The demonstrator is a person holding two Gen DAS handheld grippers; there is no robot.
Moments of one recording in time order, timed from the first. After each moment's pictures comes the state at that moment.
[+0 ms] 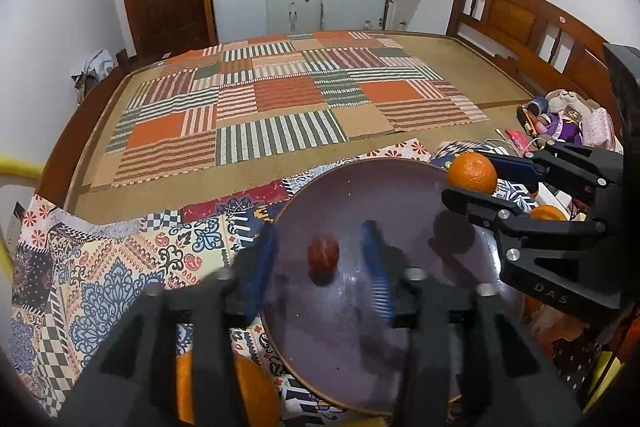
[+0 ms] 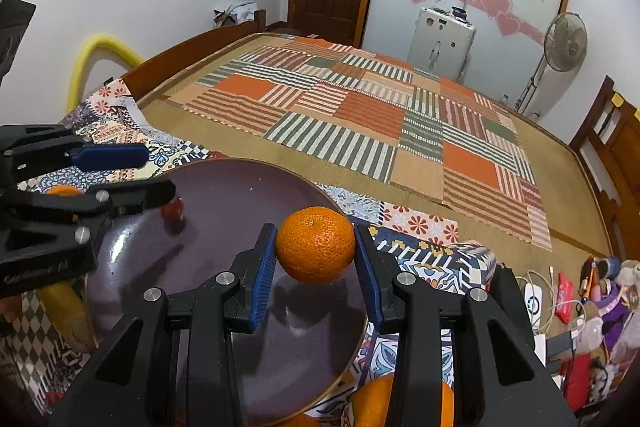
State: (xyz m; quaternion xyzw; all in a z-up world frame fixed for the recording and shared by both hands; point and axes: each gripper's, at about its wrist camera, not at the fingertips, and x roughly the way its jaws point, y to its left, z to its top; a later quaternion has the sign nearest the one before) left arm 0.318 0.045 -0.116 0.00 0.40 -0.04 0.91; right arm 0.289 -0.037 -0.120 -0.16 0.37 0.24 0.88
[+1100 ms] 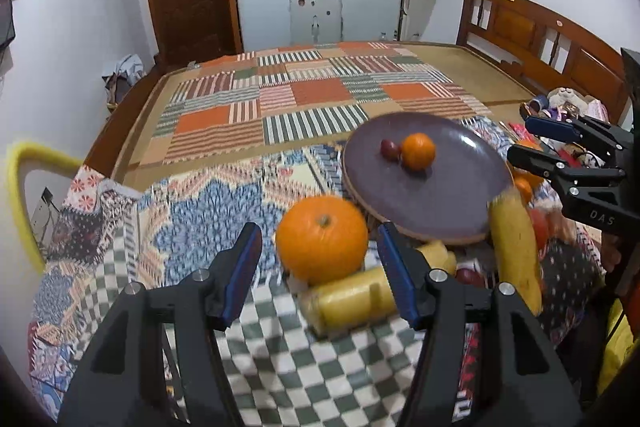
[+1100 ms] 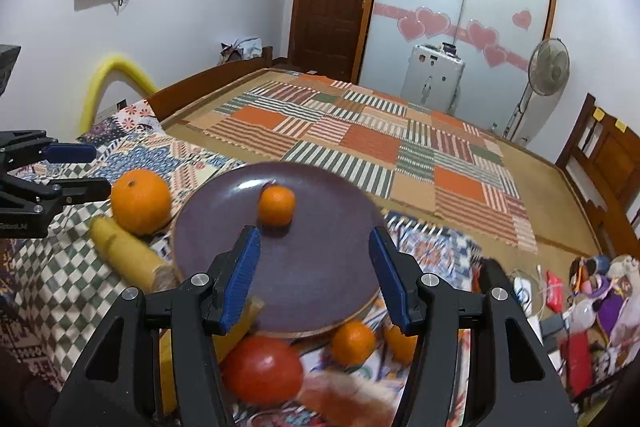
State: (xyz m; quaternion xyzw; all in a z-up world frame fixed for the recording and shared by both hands) left arm 0.190 0.107 -0.103 0.01 0.38 -0.02 0.92; right arm 0.203 -0.047 -0.106 -0.14 0.30 0.24 0.91
